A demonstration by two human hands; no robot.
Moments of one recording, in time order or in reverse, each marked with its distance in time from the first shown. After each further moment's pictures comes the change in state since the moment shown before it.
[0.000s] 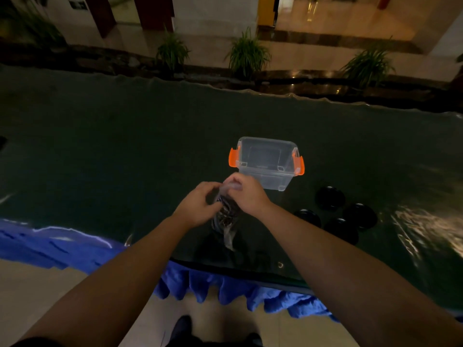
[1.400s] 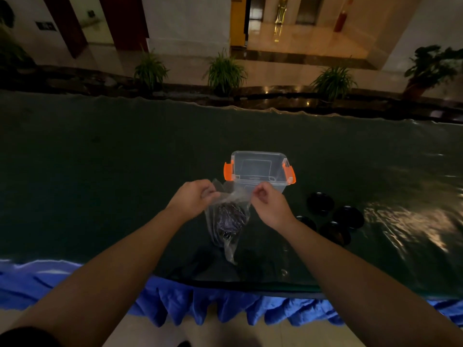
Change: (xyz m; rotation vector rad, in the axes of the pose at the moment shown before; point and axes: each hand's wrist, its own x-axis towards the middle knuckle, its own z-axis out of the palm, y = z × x) left_hand 0.032 0.005 -0.052 0.130 -0.008 0.075; right_hand -0.030 0.010 -0.022 0.035 0.291 0.150
